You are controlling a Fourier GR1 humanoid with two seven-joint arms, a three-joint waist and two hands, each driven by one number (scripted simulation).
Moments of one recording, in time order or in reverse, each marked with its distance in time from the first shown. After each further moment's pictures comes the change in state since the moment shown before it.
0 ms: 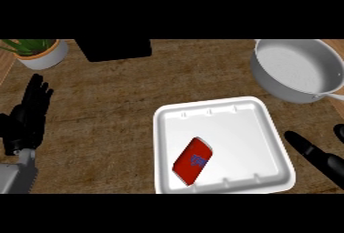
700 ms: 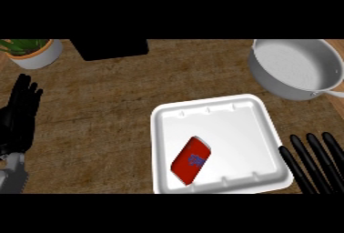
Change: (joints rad) left arm 0.038 0.021 0.034 -0.068 0.016 0.009 0.011; right arm 0.460 0.261 0.066 0.090 0.694 -0.009 0.237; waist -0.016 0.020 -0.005
